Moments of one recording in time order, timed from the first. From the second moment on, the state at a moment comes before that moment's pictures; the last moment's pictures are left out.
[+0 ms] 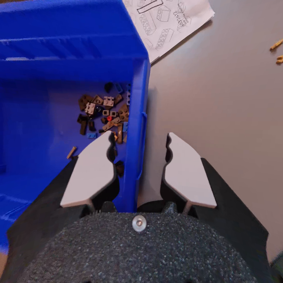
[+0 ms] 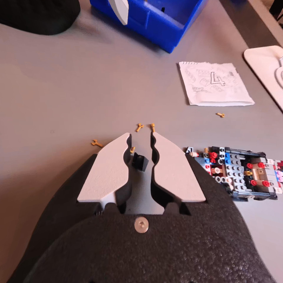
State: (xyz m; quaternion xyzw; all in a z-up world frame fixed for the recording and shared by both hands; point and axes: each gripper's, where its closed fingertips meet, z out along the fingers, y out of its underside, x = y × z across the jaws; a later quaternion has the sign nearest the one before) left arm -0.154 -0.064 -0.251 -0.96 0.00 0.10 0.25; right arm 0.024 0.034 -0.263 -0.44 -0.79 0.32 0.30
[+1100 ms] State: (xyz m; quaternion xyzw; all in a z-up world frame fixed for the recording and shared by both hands) left arm 0.049 -0.014 -0.174 -0.66 0.03 -0.64 0.41; right arm 0.038 -0.024 -0.175 -0.25 -0.75 0.47 0.40
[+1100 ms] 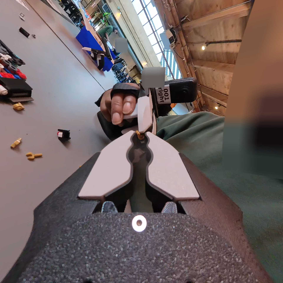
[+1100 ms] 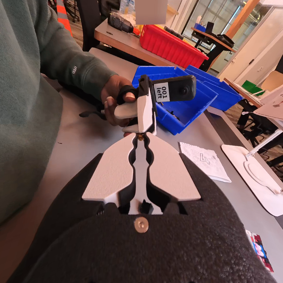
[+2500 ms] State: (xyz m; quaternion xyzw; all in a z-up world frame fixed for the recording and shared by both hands) left arm -0.145 -0.037 -0.256 -0.93 -0.04 0.01 0.35; right arm 0.057 -0.016 -0.286 -0.36 -0.87 0.29 0.14
